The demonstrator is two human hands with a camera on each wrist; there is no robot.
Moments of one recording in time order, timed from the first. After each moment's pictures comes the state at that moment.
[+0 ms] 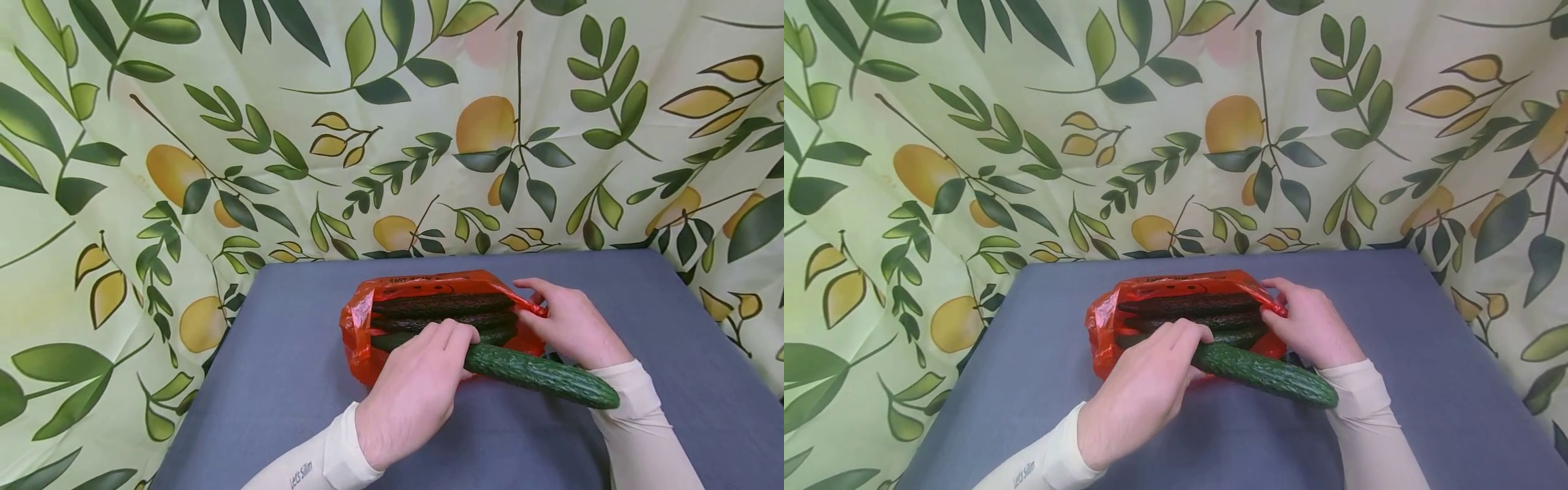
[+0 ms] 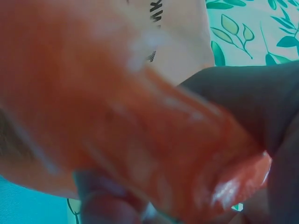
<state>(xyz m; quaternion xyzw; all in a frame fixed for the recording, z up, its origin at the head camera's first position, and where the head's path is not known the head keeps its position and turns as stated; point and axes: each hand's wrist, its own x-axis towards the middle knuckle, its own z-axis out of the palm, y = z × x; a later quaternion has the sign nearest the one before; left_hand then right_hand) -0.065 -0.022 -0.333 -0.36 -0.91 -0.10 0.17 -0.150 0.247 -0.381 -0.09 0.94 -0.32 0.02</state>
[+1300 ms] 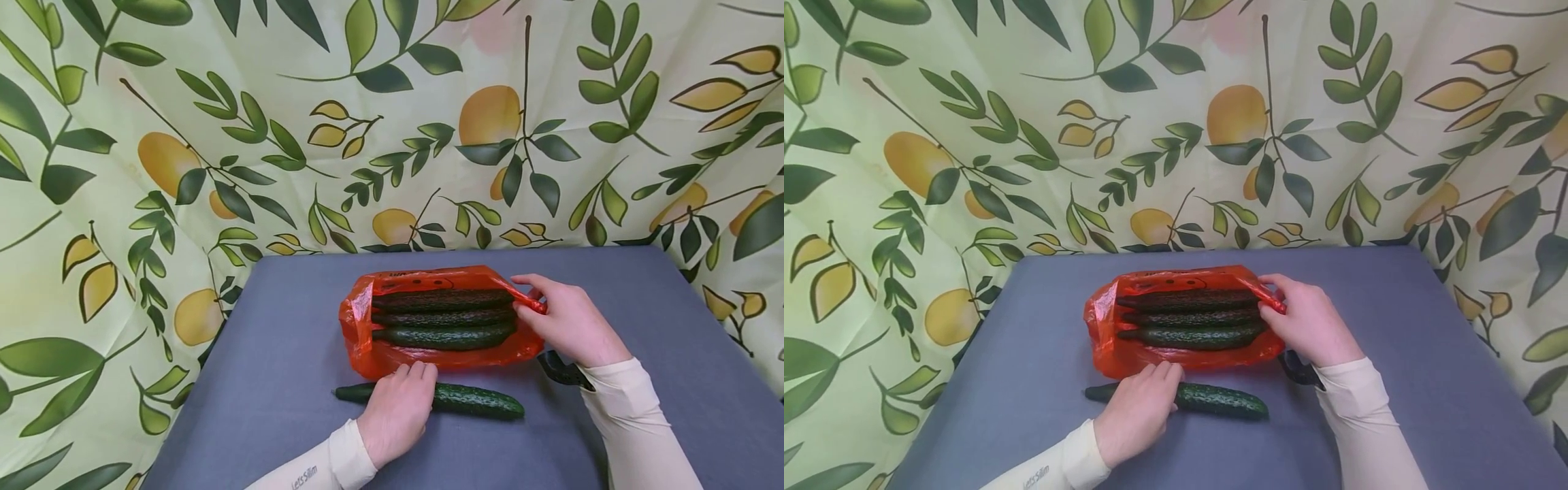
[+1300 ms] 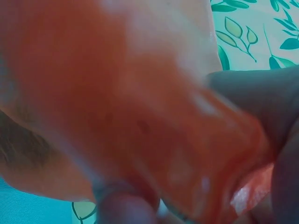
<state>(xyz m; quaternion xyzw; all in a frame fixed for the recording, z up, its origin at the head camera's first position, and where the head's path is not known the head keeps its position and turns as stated) -0.069 -0.049 -0.441 -0.29 -0.95 0.02 0.06 -0.153 0.244 -0.382 -0.10 0.94 -0.31 0.01</state>
